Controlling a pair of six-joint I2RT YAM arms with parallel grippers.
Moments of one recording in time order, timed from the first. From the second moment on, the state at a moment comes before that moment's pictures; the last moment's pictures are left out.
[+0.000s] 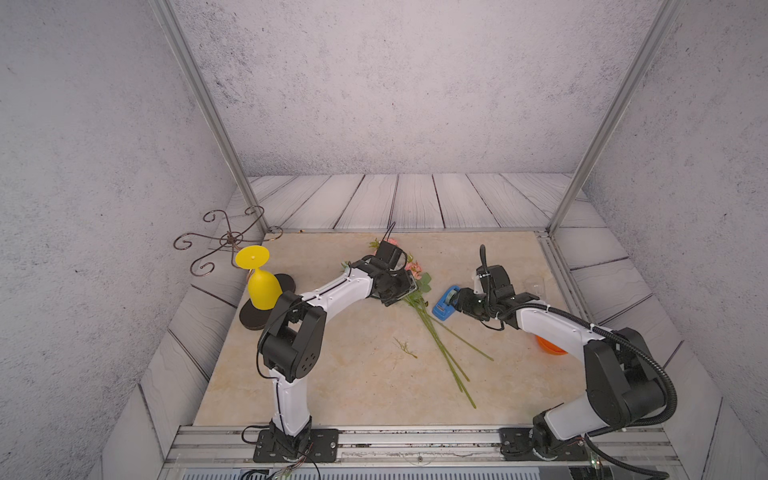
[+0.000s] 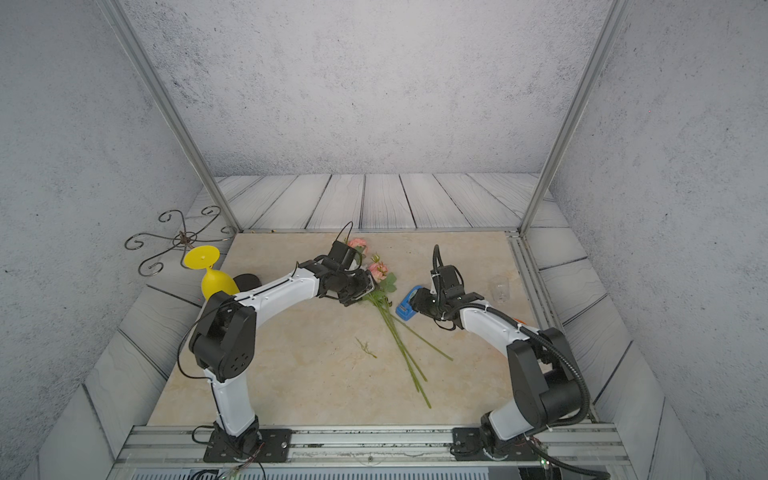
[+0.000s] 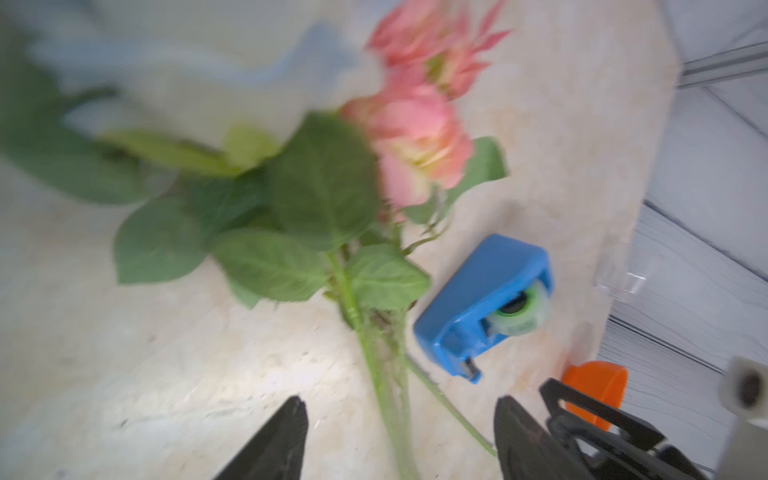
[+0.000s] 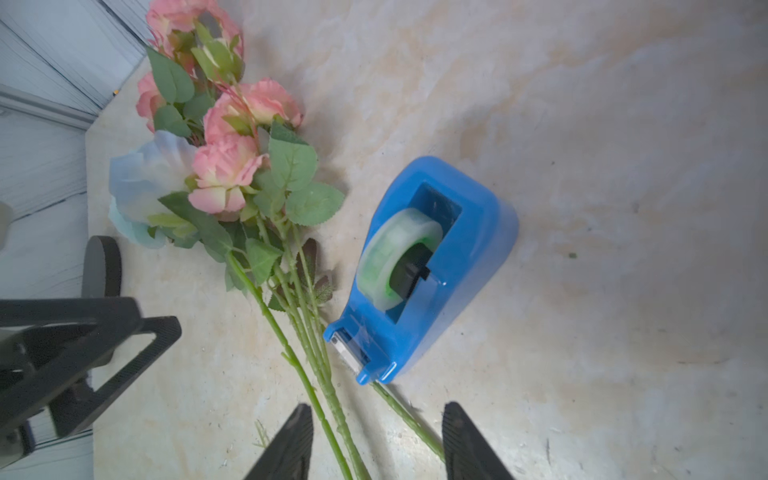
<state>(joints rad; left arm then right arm) -0.57 1.91 1.48 -0.51 0.32 -0.81 0.38 1.51 0.88 -0.23 -0.23 0.72</state>
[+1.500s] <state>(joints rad) -0.66 2.33 1.98 -0.86 0.31 -0.32 0.39 1.67 0.83 0.09 -0.27 0.97</state>
